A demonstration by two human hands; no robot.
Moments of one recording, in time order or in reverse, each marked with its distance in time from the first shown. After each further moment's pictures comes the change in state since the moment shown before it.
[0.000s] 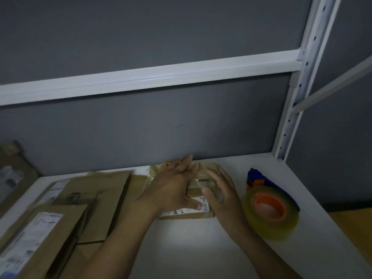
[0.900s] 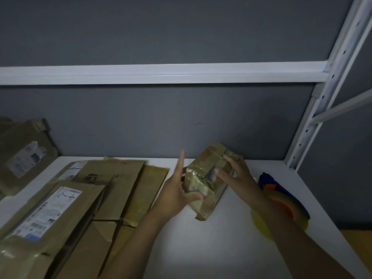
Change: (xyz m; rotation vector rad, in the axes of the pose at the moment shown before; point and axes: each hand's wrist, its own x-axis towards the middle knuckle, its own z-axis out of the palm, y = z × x) left_hand -0.032 -0.003 0.055 -1.124 0.369 -0.220; right_hand 0.053 -0.008 -0.017 -0.166 -0.227 0.192
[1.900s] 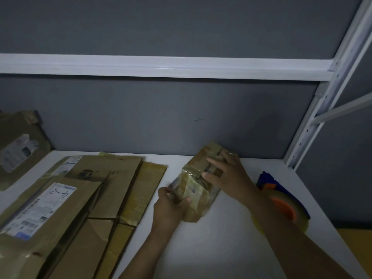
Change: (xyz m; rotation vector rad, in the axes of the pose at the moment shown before) left_hand -0.024 -0.036 0.023 0.085 0.316 -0.439; right_hand 0.016 -0.005 0.011 -0.598 -0.101 -0.106
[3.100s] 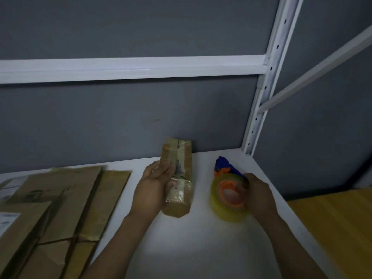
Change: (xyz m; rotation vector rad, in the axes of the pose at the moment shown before) left_hand 0.030 0.040 0.026 0.522 0.126 1.012; right_hand -0.103 0.108 -0.025 0.098 0.360 0.455
